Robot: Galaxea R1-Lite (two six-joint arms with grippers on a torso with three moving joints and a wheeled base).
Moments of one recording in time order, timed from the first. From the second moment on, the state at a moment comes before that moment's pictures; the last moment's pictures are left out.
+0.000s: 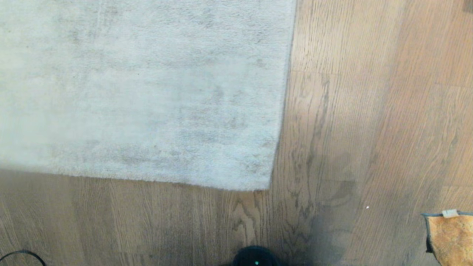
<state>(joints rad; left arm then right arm) 0.00 0.00 0.00 0.00 0.00 -0.02 0.00 0.00 -0.01 0.04 0.00 -0.01</state>
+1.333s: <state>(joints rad) 0.00 0.00 0.00 0.00 0.01 -0.02 0.00 0.00 -0.01 0.04 0.00 -0.01</state>
